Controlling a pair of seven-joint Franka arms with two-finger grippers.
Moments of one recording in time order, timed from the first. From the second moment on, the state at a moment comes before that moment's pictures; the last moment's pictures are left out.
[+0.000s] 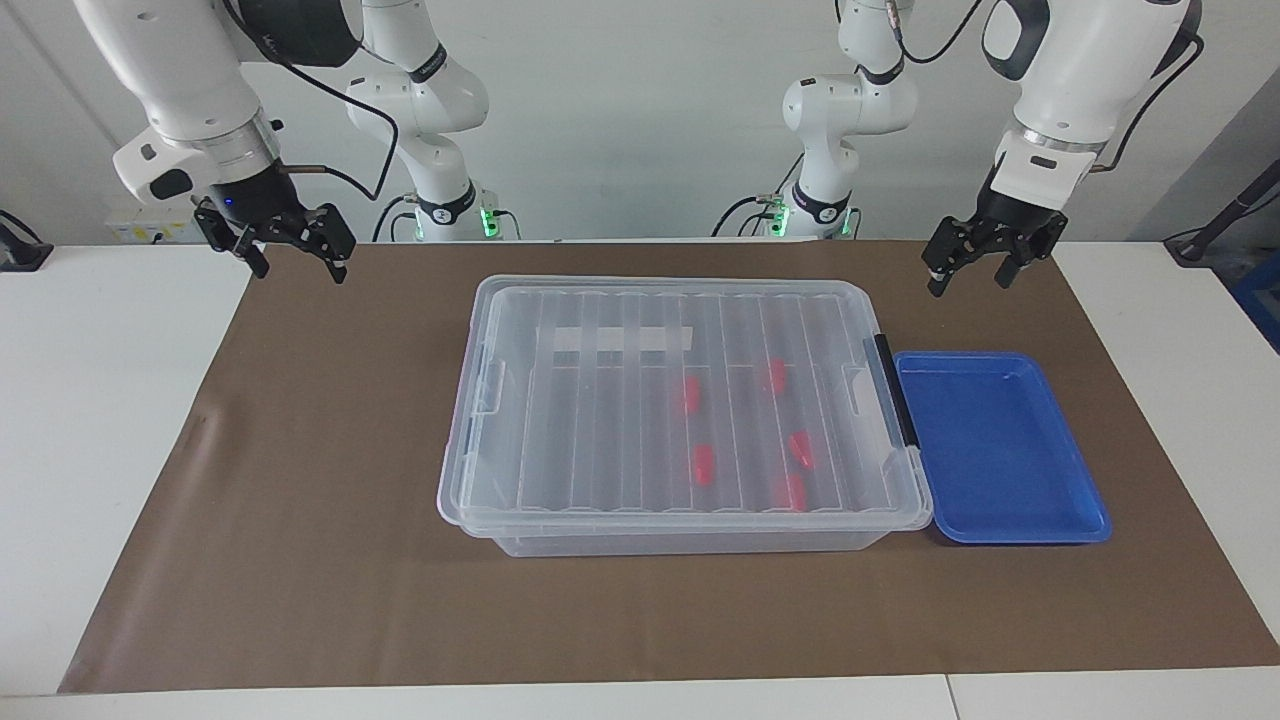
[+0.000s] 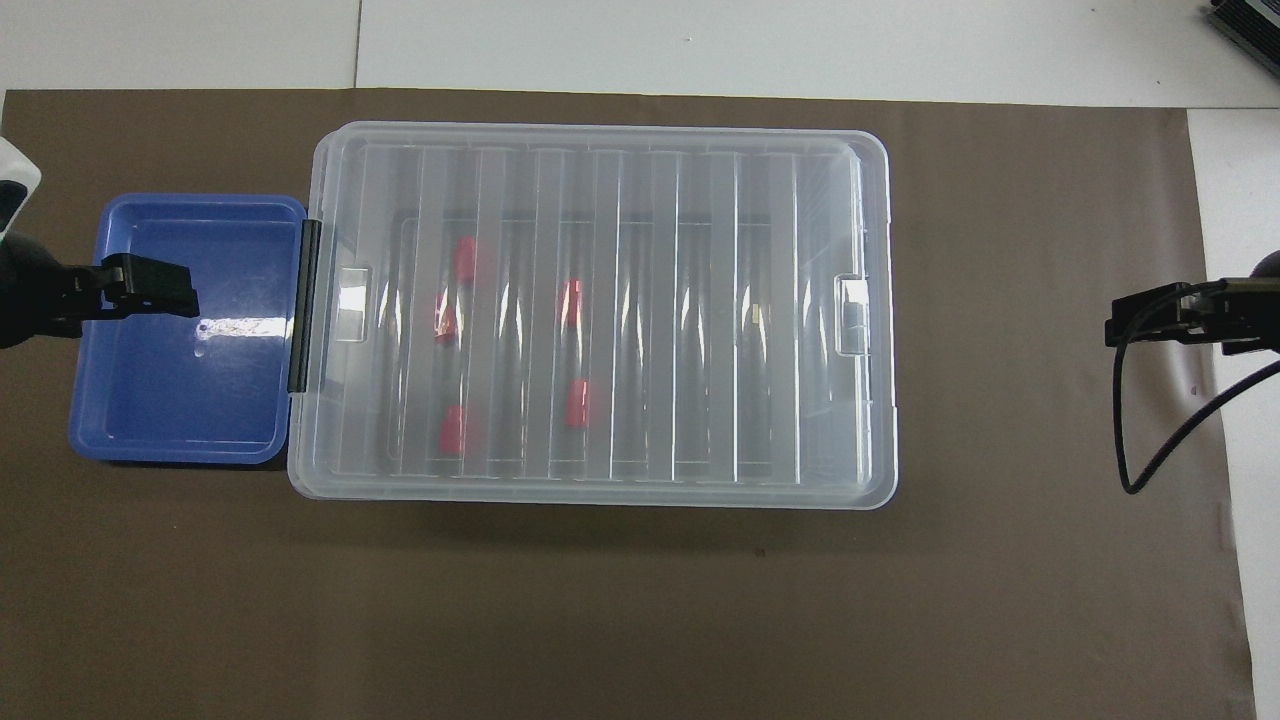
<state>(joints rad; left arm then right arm) -0.04 -0.07 -0.06 -1.67 -0.02 1.69 -0.21 0.08 -0.04 -0.09 -1.64 -0.03 1.60 0.08</state>
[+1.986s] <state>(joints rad) -0.03 -0.09 -0.04 -1.63 0.02 1.58 -0.21 0.08 -0.04 -0.10 -1.64 -0.03 1.60 0.08</state>
